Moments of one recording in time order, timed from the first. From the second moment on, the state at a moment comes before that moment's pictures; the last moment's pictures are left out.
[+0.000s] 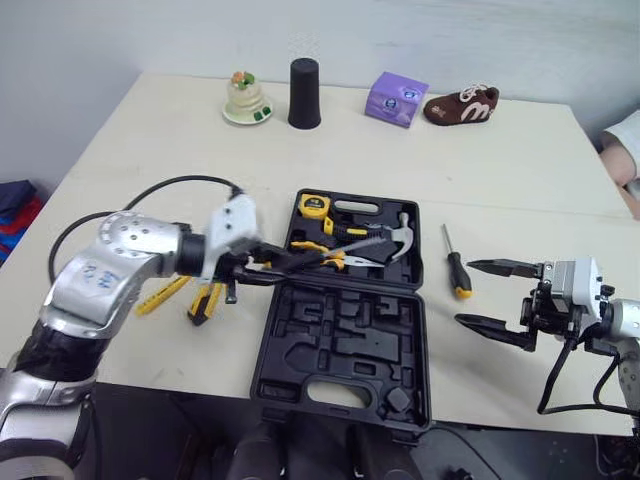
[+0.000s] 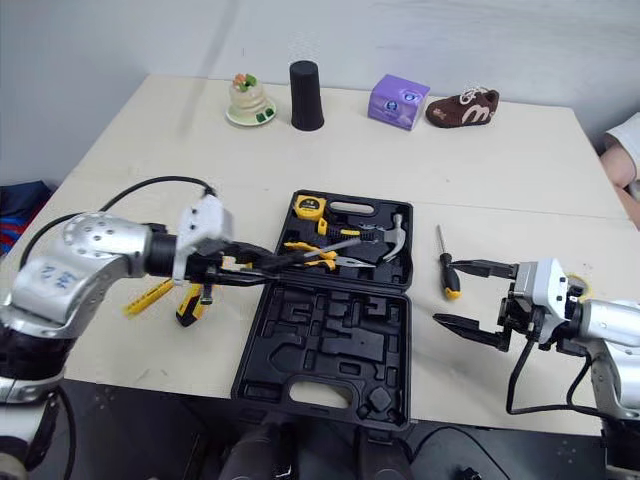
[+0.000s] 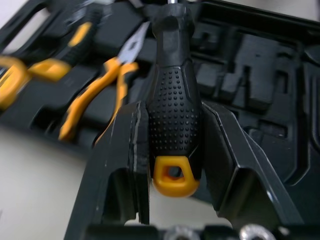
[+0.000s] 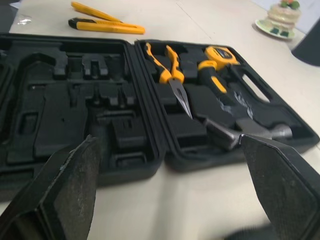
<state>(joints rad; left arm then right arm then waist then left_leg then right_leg) -0.66 0.86 -0.22 -0.25 -0.38 0.62 -1.07 -0.08 -0.82 -0.29 0.01 0.53 -0.05 1.32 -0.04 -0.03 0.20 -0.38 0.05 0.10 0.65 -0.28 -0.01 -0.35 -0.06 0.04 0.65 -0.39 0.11</state>
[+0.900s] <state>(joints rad) -0.86 0.69 -0.55 -0.10 0.03 0.57 -1.19 0.06 -0.82 -0.33 -0.09 0.54 -0.05 1.30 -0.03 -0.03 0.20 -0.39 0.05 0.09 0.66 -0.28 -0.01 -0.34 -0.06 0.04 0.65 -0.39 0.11</state>
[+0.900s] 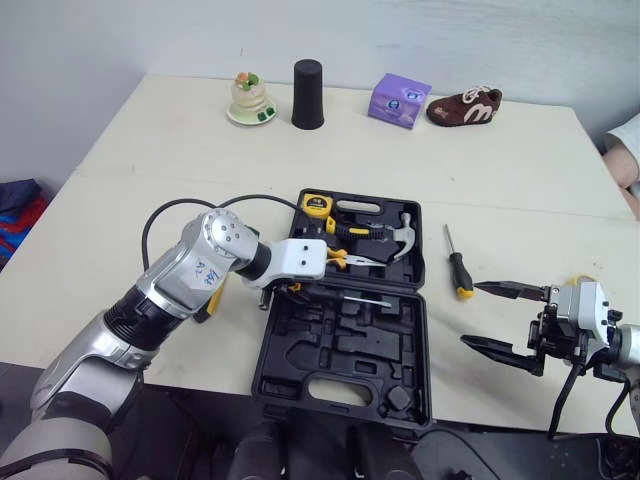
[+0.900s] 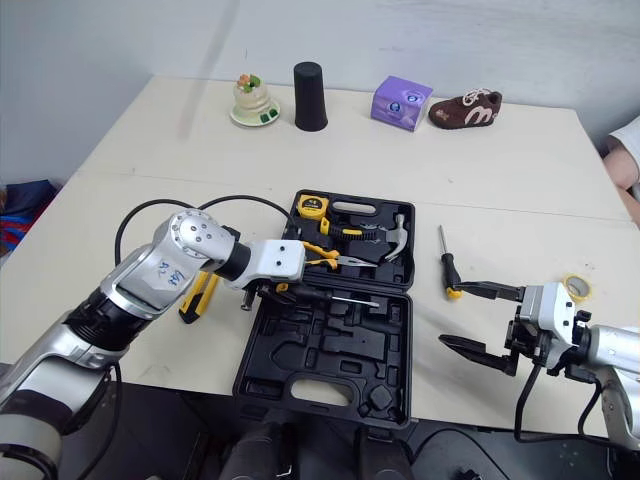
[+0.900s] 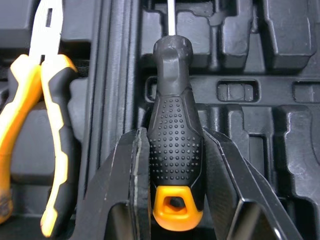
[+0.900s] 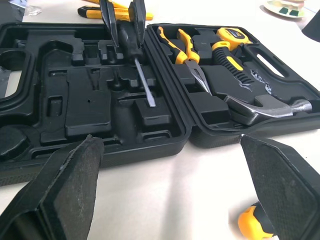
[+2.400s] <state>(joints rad) -0.57 0.44 -0.25 0.06 -0.15 0.33 -1.04 0.02 -0.78 -0.31 -0.08 0.53 -0.07 1.25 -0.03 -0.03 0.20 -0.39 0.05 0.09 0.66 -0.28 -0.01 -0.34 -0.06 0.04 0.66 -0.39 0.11</state>
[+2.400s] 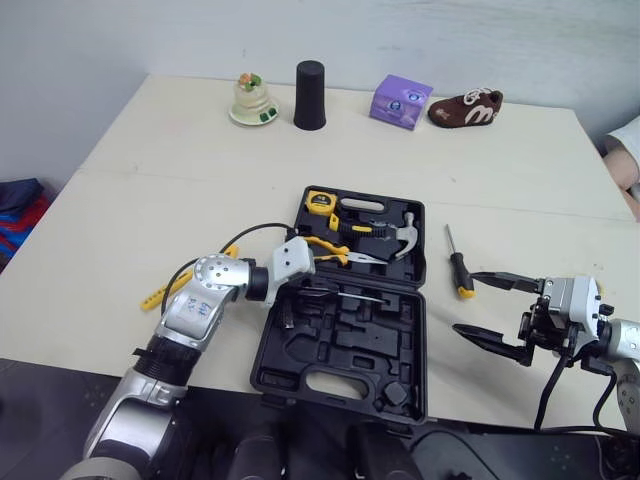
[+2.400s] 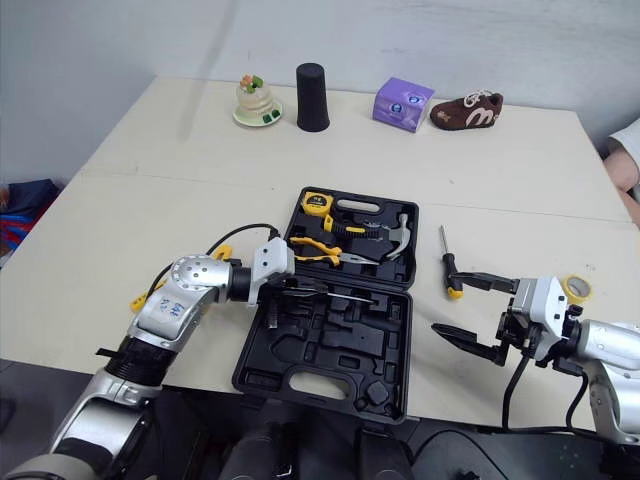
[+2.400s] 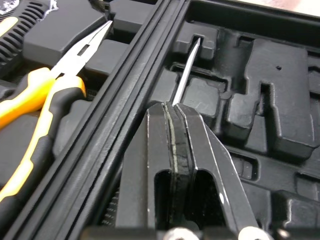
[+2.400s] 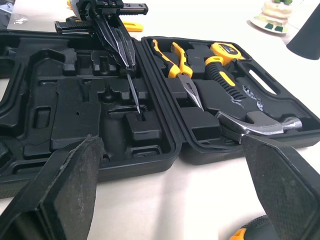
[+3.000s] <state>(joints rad) -0.63 0.45 -0.33 0.09 -0.09 0.42 -0.99 0.05 -0.78 -0.31 -0.09 0.52 -0.06 1.23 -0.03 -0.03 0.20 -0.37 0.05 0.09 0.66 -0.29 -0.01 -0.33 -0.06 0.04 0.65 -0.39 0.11</state>
